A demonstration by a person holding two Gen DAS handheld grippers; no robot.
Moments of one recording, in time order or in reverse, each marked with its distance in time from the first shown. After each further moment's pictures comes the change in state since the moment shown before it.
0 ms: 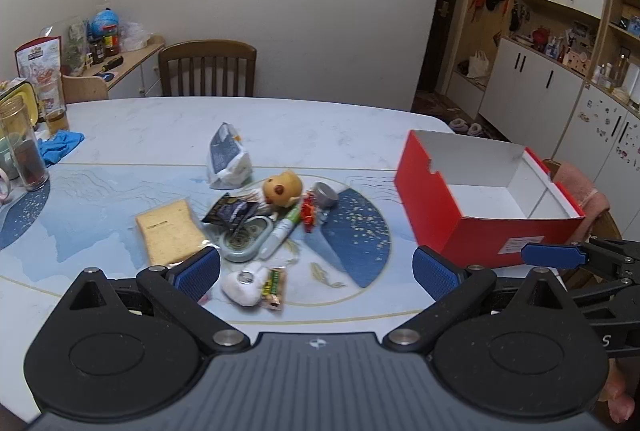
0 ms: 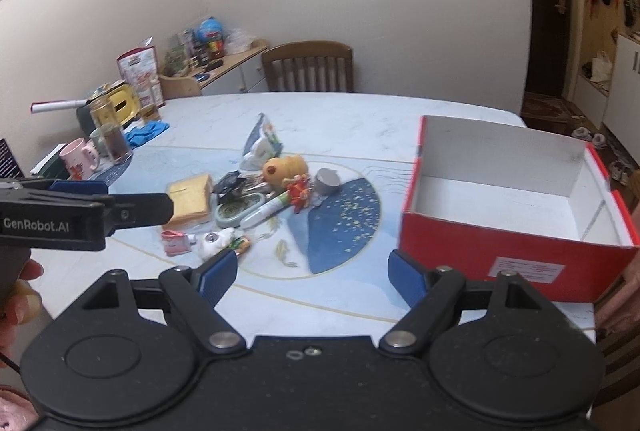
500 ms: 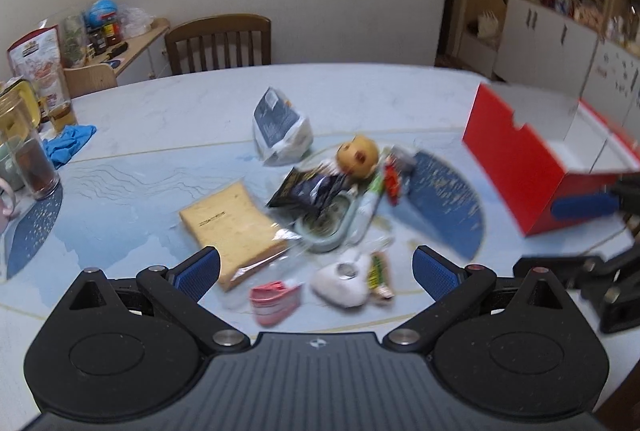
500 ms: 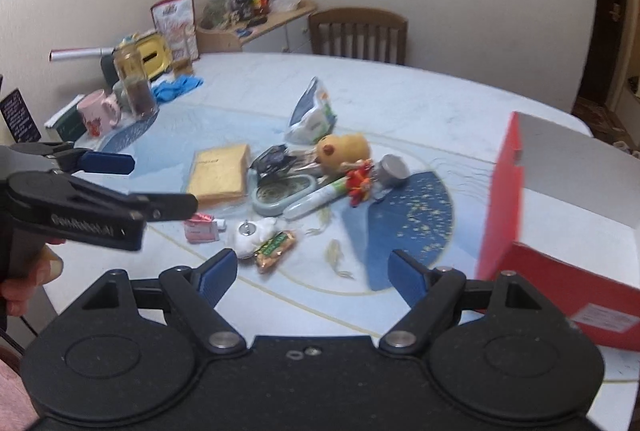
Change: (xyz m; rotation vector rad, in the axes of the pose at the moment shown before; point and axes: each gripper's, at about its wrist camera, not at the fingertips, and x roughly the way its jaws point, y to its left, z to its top) left arm 0.072 0.084 -0.011 0.120 0.088 0.034; right arm 0.082 0.046 0.019 -0.114 0.115 0.079
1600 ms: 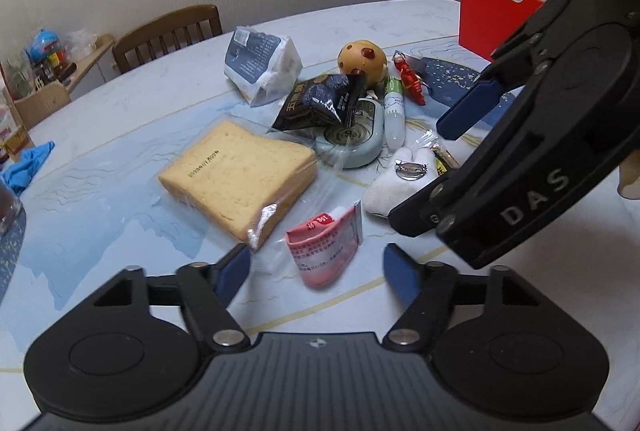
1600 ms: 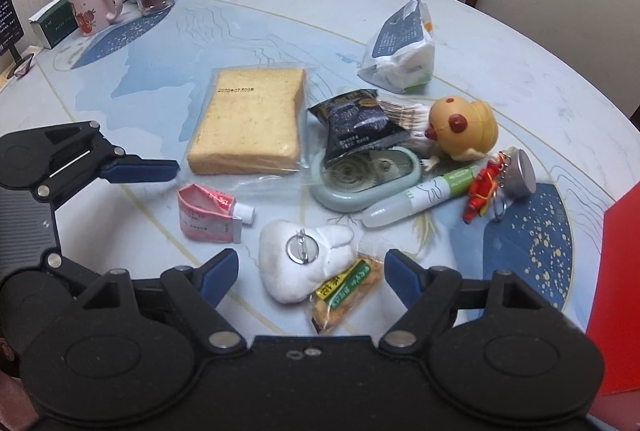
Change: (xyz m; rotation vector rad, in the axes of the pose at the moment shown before) left arm 0.070 0.034 -0.061 0.258 0.024 -0.047; right arm 0.146 0.070 0.029 -0.197 0.250 -0.011
